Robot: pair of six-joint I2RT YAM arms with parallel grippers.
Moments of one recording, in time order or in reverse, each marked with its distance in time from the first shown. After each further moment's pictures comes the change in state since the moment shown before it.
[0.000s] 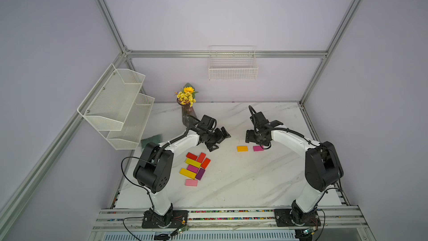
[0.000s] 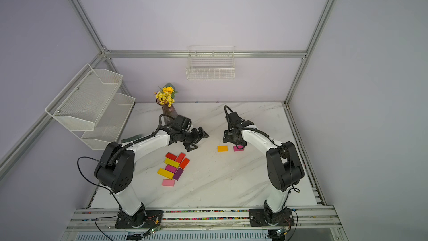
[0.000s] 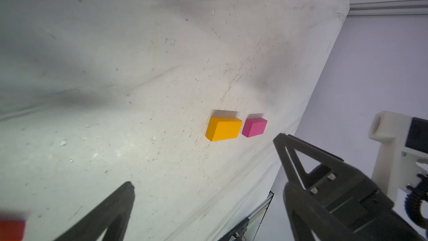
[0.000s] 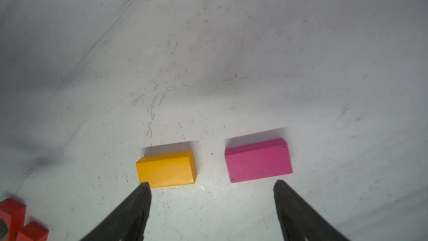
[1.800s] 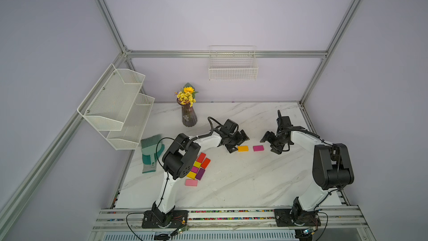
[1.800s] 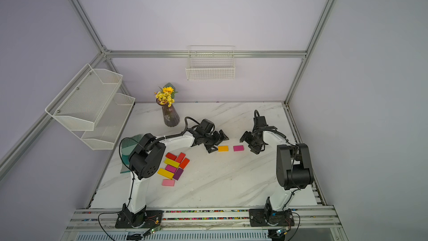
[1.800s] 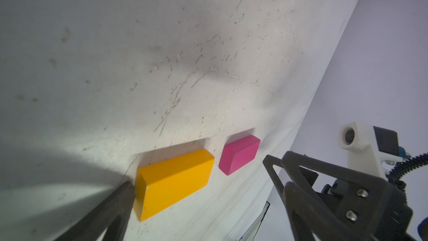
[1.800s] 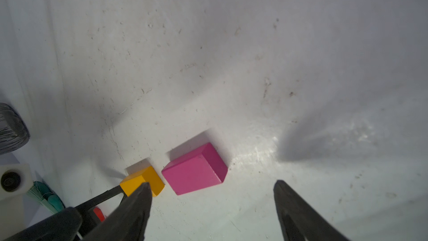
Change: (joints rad) left arm -0.170 0.323 0.228 0.171 -0.034 -0.148; right arm -0.313 -0.014 -0.190 0.118 -0.382 0.126
